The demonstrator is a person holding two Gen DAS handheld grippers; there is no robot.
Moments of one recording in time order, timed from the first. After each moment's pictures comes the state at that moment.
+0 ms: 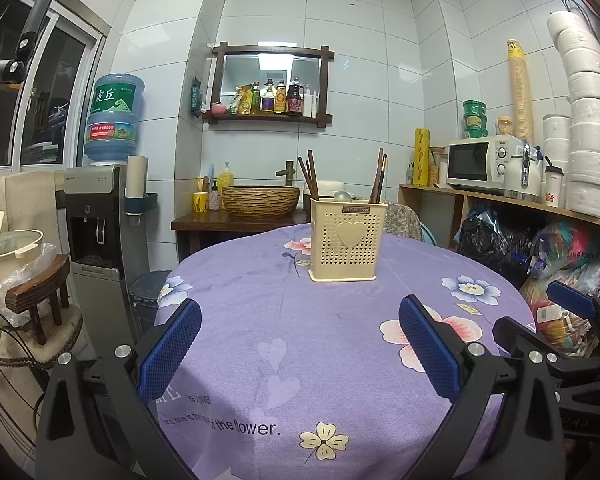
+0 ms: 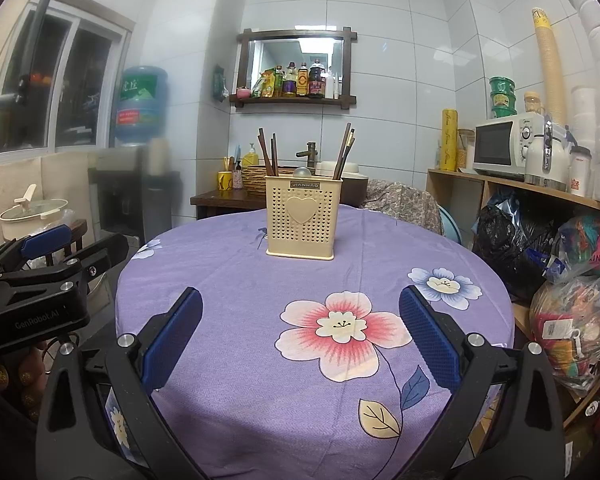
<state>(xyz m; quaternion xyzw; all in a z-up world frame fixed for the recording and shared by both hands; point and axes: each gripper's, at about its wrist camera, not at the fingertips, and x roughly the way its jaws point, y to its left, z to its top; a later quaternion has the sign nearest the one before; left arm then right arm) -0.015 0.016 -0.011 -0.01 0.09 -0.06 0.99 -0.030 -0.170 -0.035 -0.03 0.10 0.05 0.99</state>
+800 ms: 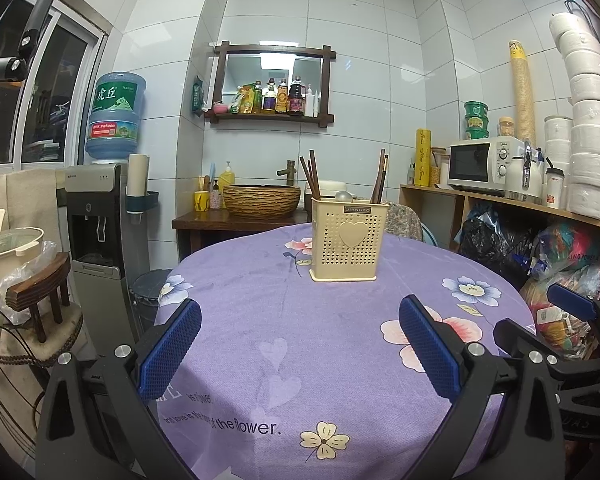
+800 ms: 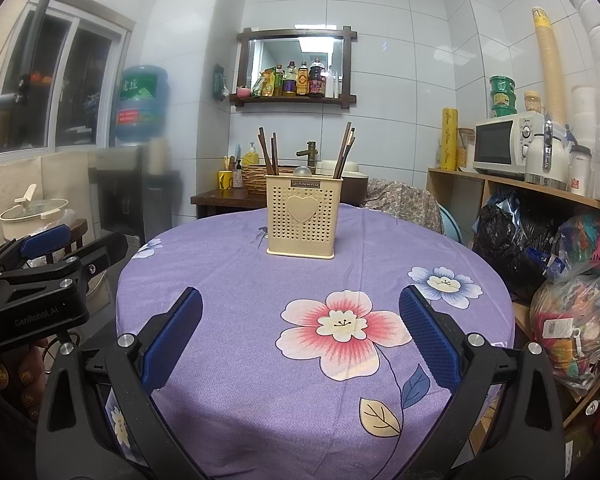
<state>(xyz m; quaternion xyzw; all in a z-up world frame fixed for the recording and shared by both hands) -0.016 0.018 -0.012 -0.02 0.09 -0.06 0.99 -0.030 -0.169 -0.035 -0.02 0.11 0.05 0.99</state>
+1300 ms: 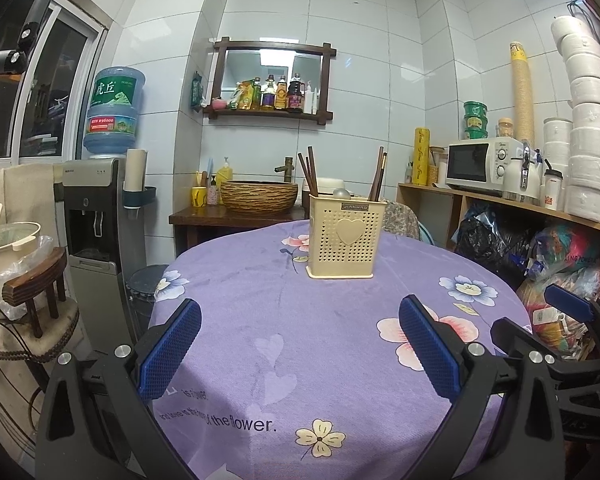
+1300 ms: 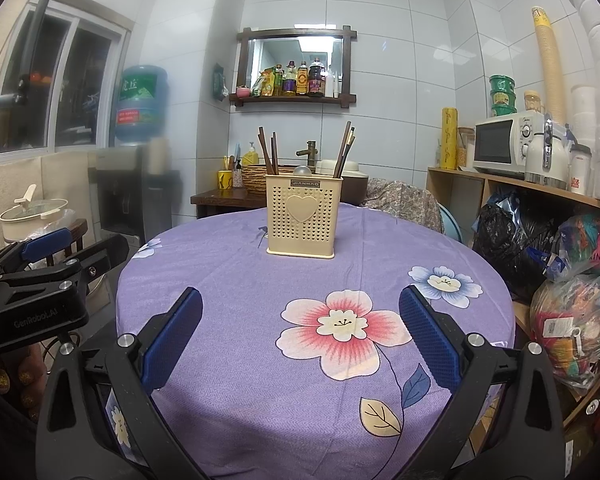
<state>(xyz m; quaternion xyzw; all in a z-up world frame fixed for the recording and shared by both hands) -0.015 0.017 -0.013 -0.02 0.10 -0.06 0.99 -0.030 -0.169 -0.036 -0.02 0.11 0.05 0.99</state>
